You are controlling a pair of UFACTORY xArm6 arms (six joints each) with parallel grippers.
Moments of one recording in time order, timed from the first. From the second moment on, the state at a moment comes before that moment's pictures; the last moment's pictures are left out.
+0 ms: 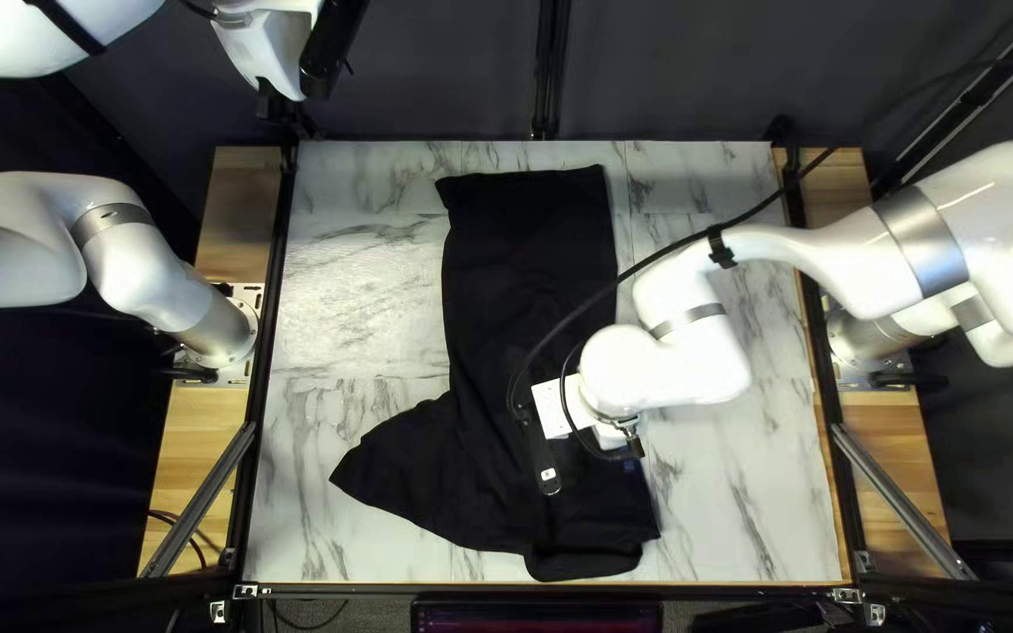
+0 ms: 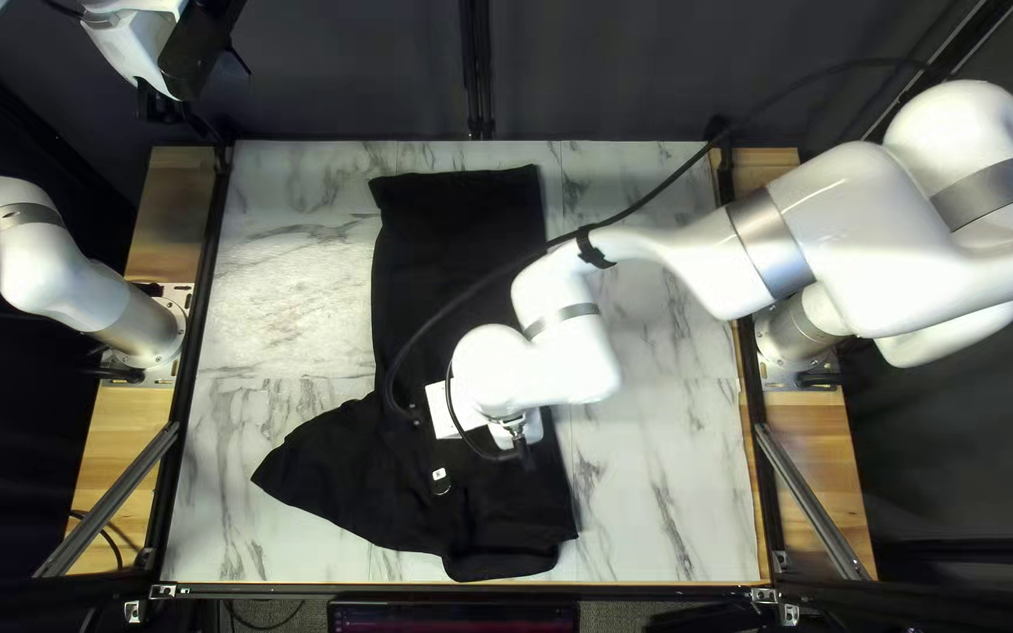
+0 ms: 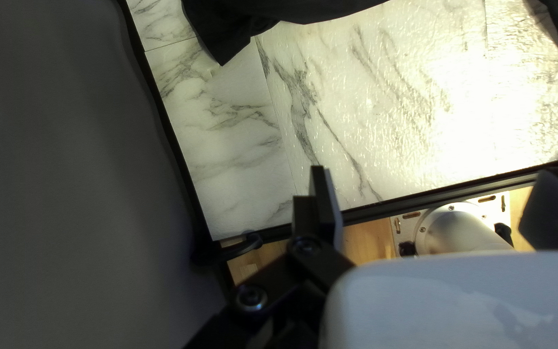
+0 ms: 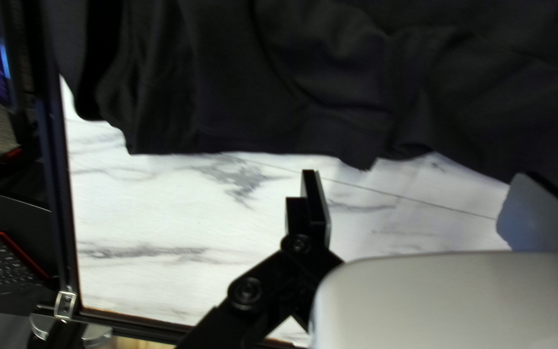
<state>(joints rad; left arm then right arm) 0.64 -0.69 -1.02 -0.14 1.57 0.87 0.32 0.17 -1.02 0.16 0.83 0.03</state>
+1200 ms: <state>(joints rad) 0.64 -0.69 -1.02 -0.14 1.57 0.87 0.20 0.29 -0.95 0.47 0.63 -0.35</state>
